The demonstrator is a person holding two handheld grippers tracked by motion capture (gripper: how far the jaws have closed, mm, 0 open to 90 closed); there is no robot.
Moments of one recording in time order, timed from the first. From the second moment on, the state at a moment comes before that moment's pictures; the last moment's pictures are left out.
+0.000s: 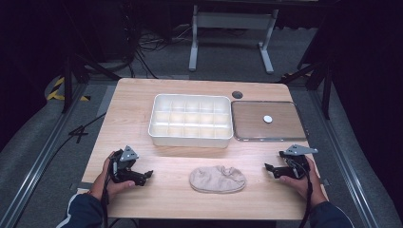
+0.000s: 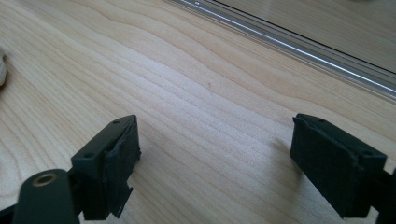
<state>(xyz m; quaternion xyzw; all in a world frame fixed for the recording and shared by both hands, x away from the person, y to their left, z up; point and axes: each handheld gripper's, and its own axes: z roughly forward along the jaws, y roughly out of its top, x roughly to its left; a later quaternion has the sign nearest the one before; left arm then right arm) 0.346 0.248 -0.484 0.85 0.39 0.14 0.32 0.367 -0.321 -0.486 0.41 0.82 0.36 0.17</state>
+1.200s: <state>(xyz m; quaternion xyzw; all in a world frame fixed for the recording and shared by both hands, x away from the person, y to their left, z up) 0.344 0.247 -0.478 0.85 0.39 0.14 0.32 0.341 -0.275 -0.446 0.32 0.82 0.44 0.16</state>
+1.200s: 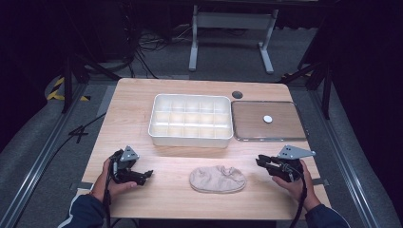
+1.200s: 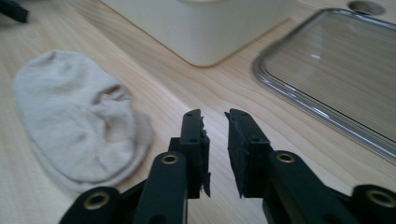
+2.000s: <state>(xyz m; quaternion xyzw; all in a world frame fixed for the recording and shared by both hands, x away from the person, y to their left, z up) 0.335 0.138 -0.456 0.87 0.30 0.08 0.39 0.321 -0.146 -0.477 0.18 0.90 0.40 0.09</state>
